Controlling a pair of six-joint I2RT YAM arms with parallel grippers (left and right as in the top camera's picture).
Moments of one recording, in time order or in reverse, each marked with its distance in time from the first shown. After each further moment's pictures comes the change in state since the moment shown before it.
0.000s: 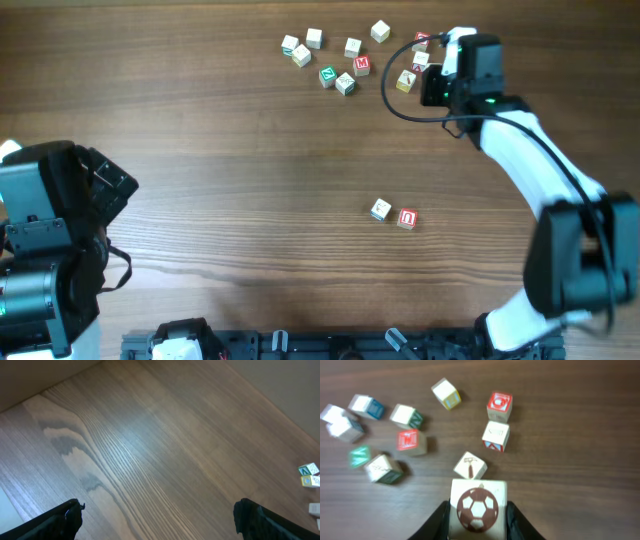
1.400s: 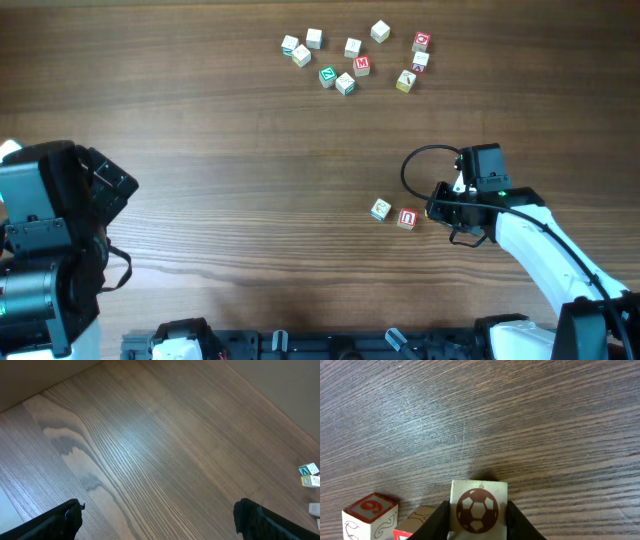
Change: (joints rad) left arm 0.000 0.000 0.000 0.000 0.000 0.000; right arm 0.000 -0.365 -0.585 -0.294 -0.114 0.363
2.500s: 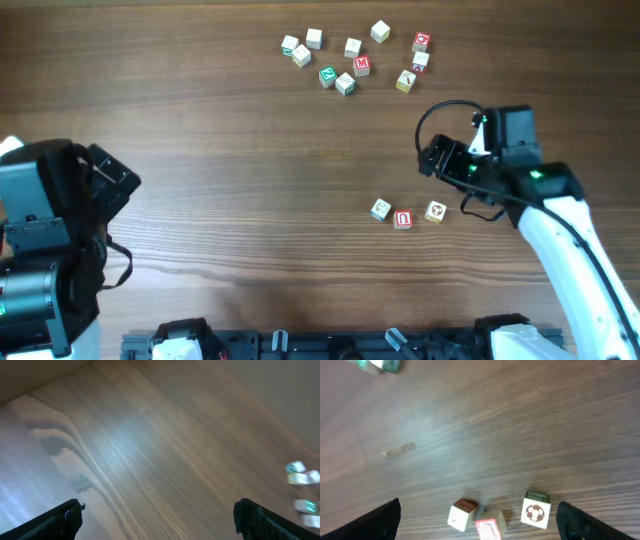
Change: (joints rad) left arm 0.000 0.000 0.000 0.029 0.050 0.000; right arm 0.000 -0.131 0.315 -0.241 -0.020 0.035
